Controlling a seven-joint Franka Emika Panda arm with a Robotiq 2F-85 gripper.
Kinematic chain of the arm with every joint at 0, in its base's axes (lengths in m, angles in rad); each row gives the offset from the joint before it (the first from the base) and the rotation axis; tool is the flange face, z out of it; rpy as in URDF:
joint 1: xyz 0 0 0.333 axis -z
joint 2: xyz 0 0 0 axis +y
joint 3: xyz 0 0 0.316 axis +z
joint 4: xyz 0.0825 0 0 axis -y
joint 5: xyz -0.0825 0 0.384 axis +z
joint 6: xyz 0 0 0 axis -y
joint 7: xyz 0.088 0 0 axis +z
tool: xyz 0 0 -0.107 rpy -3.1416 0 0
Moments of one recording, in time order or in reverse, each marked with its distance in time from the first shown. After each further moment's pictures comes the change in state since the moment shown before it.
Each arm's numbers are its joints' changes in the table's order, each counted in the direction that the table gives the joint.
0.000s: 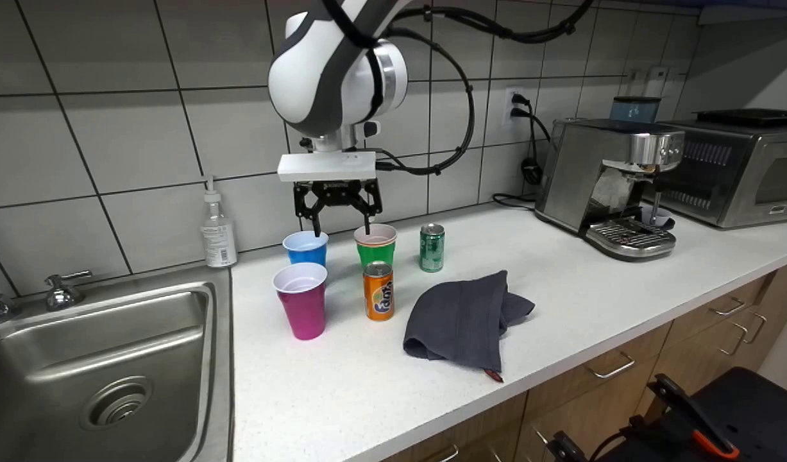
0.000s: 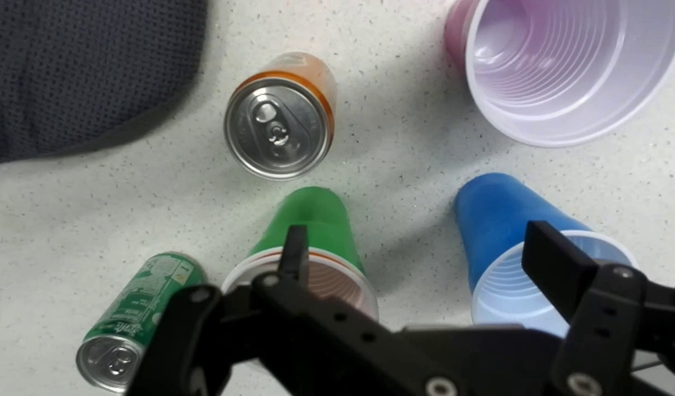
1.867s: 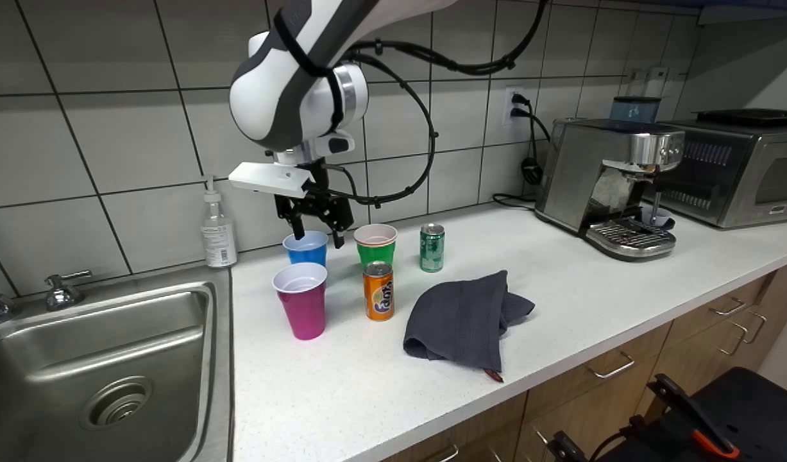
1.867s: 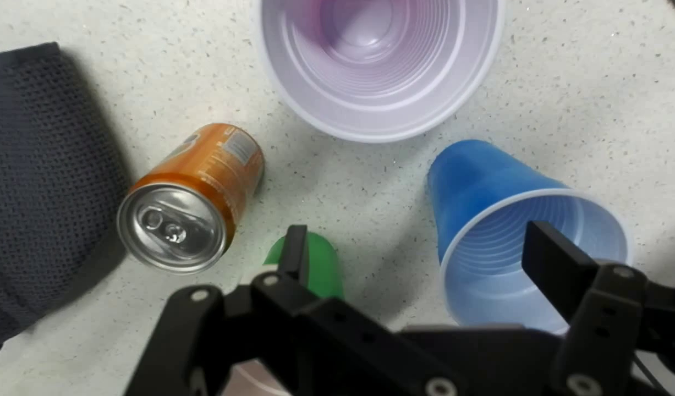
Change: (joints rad) arm -0.071 0.160 -0.026 0.214 -0.001 -0.086 -0.504
